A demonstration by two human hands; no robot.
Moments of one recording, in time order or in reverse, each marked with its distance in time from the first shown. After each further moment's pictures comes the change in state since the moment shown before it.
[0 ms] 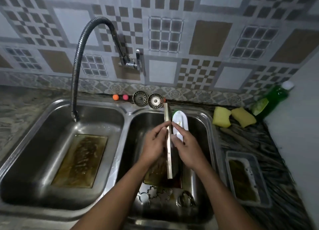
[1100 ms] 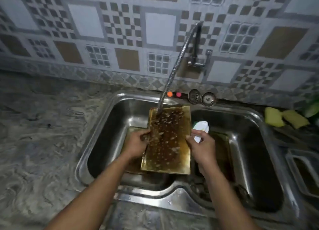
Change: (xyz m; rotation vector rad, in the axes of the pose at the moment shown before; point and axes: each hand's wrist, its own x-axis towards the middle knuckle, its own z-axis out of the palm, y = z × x) left_hand -0.039 0.009 -0.302 0.609 0.049 -0.144; right_hand -0.025 -0.069 0.197 0.228 0.371 0.244
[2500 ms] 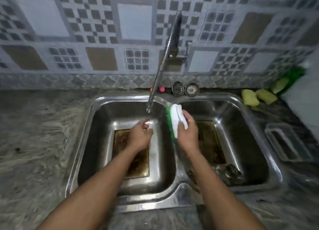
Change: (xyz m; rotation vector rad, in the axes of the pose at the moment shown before) left_hand 0.077 -0.024 0.001 0.033 -0.029 0.068; right_hand 0.012 0.000 0.083 -0.083 0.133 -0.130
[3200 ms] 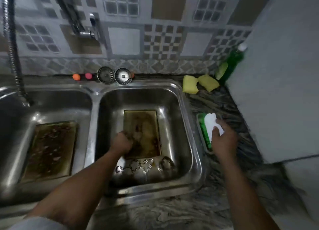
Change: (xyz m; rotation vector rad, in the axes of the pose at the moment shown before) left_hand -0.025 0.063 0.268 0.298 -0.217 -0.133; right_hand 0.086 0.126 -0.394 -0.356 0.335 0.117
